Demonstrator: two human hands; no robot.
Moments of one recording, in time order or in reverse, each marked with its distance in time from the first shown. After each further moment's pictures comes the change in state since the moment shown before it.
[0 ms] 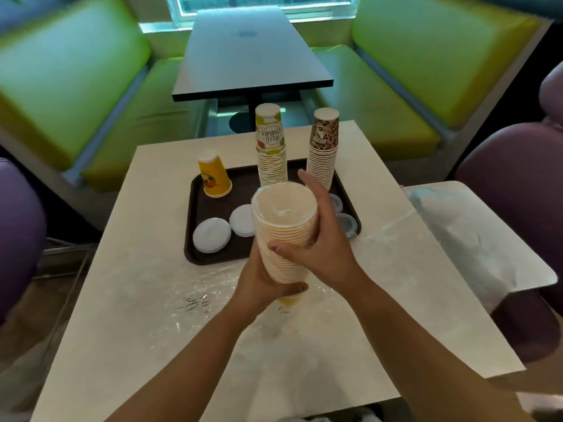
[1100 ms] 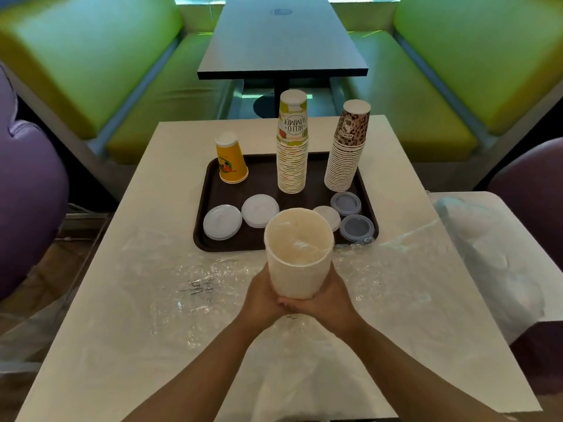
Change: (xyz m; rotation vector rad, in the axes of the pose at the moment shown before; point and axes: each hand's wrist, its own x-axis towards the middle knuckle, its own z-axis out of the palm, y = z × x) left_hand -0.003 -0.044 0.019 0.084 0.103 -0.086; right_hand -0.048 0.078 0.018 -0.058 -0.049 0.400
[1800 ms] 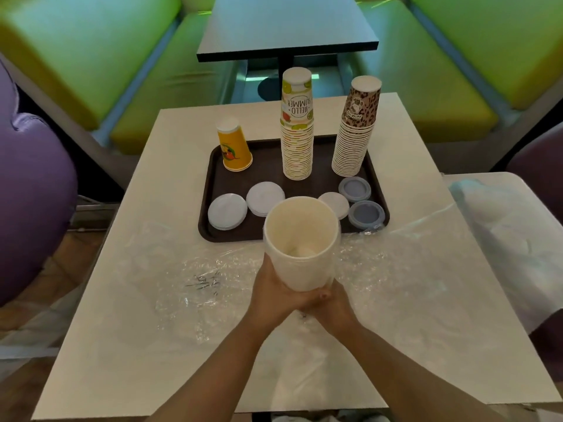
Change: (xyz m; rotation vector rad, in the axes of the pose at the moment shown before) left_hand -0.012 0.006 0.004 -0.101 0.072 -0.007; right_hand 0.001 0.065 0.019 -0.024 -0.058 0.204
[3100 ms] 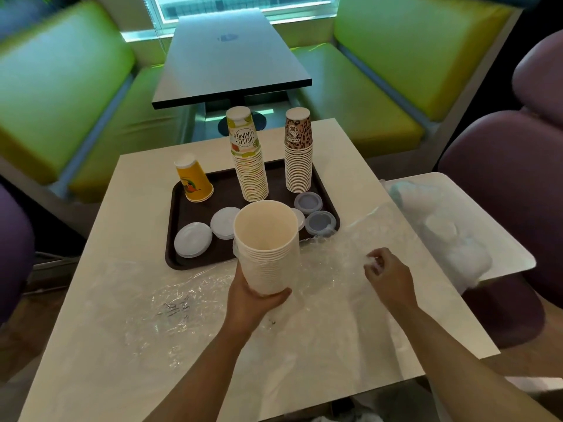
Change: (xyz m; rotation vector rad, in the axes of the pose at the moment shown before) left_hand -0.002 0.005 0.013 0.006 0.025 0.007; right_hand -0.017 0.026 -0.148 -0.377 0.584 -0.071
